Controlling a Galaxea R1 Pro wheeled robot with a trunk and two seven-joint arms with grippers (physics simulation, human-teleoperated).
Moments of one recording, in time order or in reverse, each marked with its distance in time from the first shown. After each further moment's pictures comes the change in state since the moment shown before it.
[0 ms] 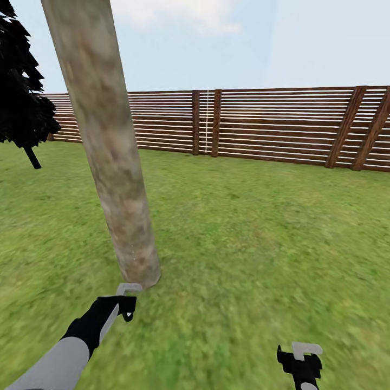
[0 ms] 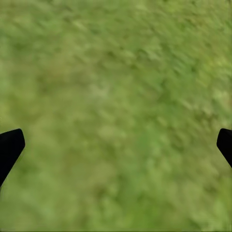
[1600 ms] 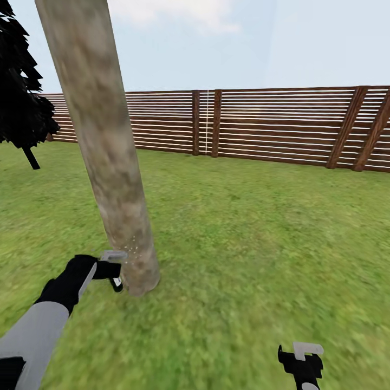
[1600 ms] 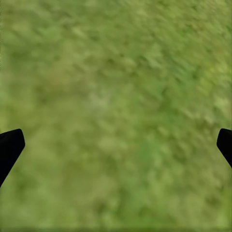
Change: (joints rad) left arm -0.153 0.143 -0.008 -0.178 -0.023 0.318 -0.241; right arm 0.000 -0.005 0.000 0.000 0.000 0.001 0.000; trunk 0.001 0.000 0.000
